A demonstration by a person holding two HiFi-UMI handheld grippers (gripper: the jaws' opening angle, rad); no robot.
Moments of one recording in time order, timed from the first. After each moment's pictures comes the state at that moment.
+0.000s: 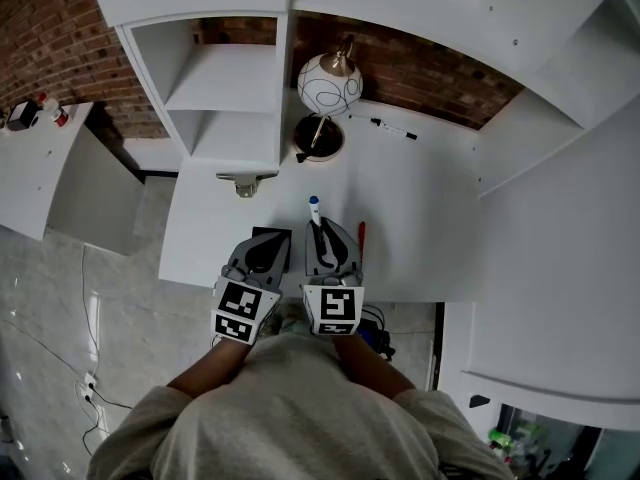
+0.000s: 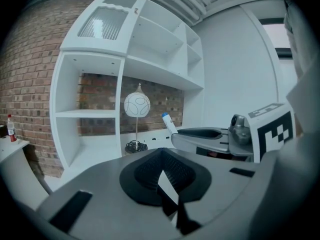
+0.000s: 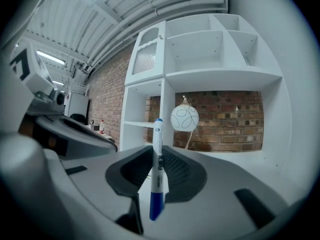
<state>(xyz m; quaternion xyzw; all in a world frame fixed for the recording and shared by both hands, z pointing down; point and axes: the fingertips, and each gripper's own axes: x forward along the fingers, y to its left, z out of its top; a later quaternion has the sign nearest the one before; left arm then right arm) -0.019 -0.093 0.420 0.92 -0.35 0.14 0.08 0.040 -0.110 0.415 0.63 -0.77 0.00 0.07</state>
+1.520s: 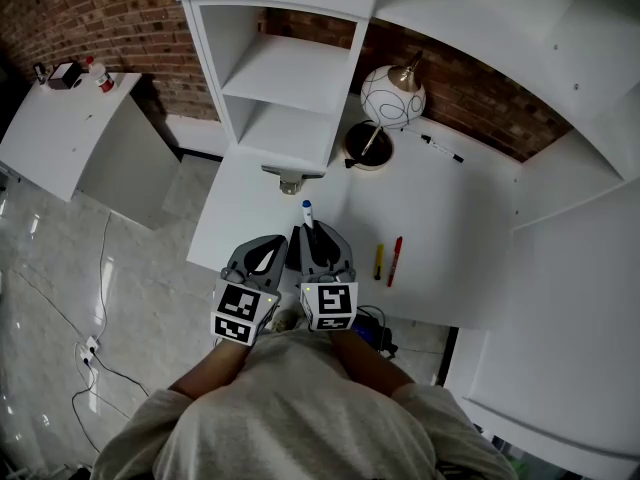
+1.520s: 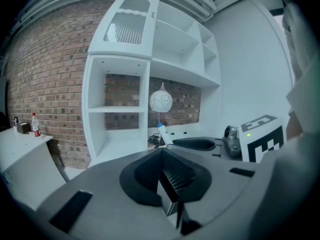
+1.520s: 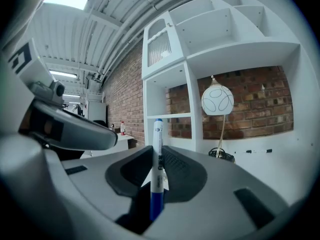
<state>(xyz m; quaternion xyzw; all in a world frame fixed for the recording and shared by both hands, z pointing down) -0.100 -0.101 0.432 0.88 -0.44 0.15 0.10 -0.052 -0.134 0.455 0.54 -0.84 0.05 0.05</state>
